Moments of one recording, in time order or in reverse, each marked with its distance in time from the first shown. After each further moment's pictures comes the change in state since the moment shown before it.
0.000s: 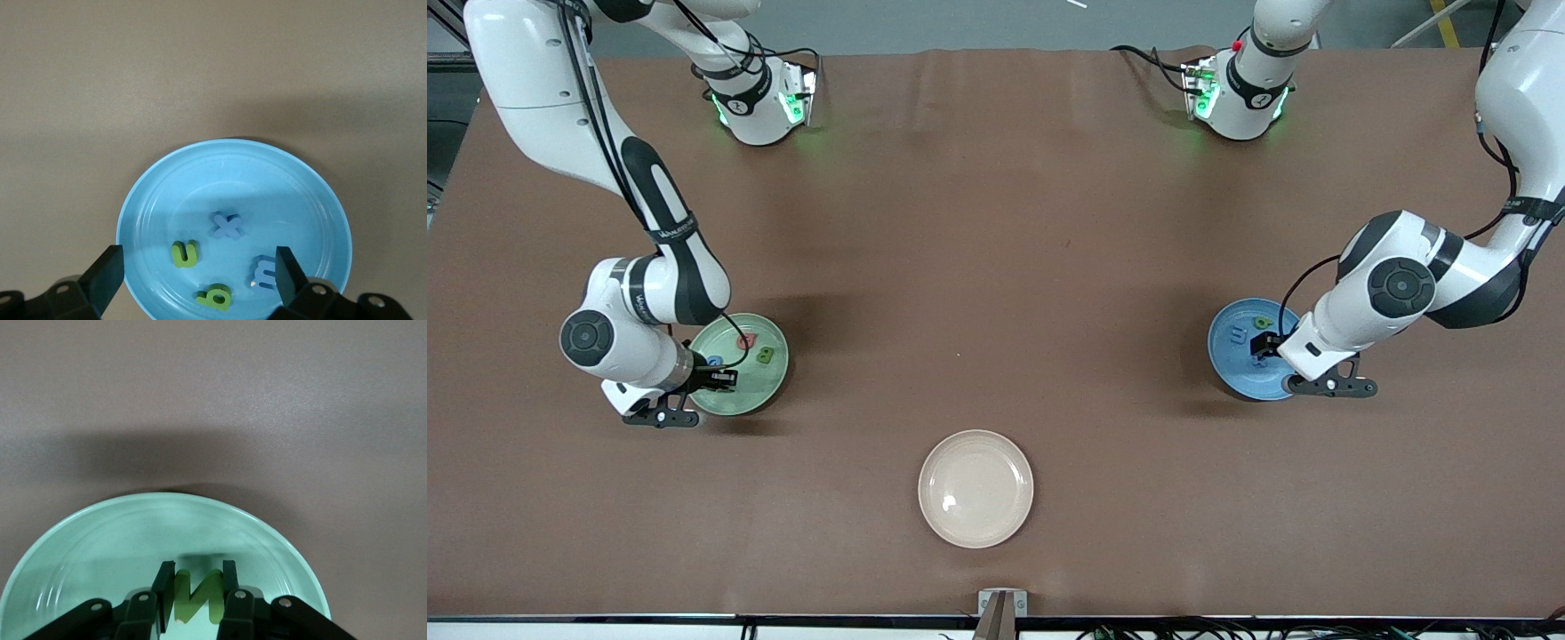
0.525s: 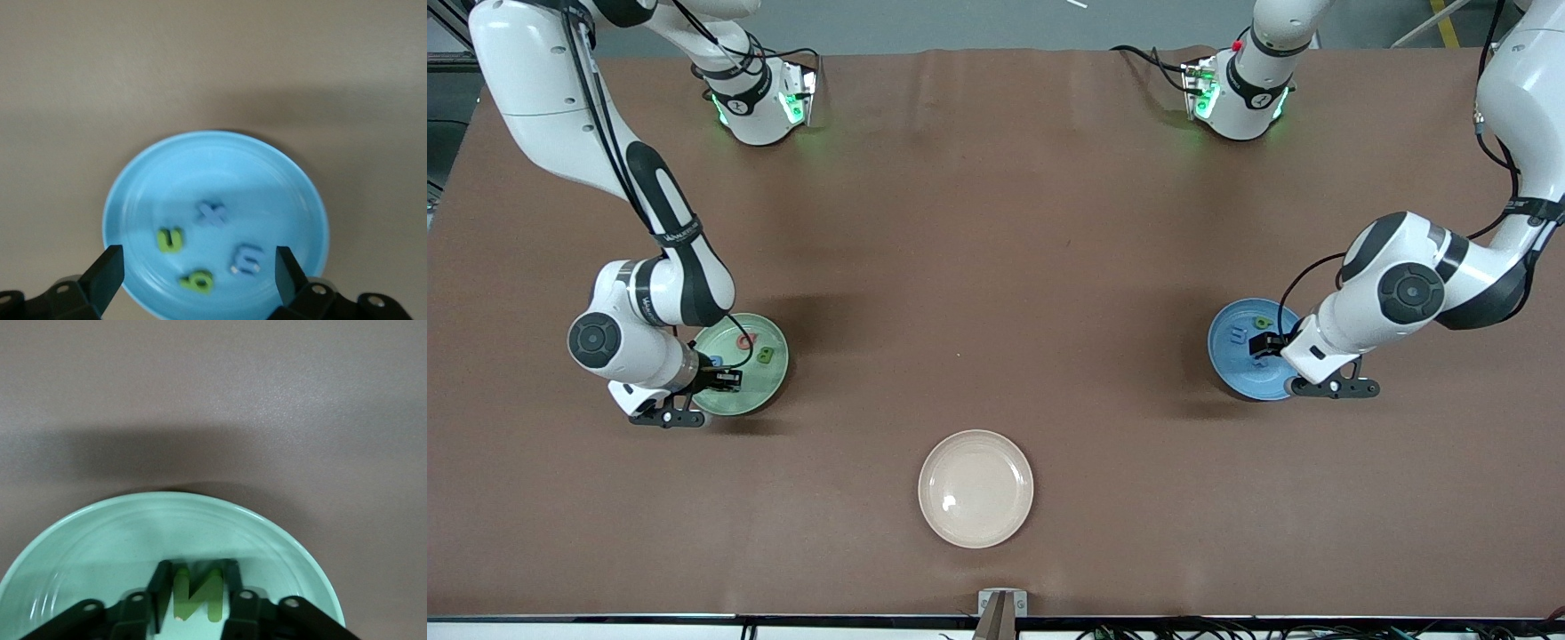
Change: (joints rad) left arm -0.036 0.000 0.000 0.088 -0.160 -0.105 0.039; right arm 0.000 0.012 0.005 0.001 0.001 0.005 0.002
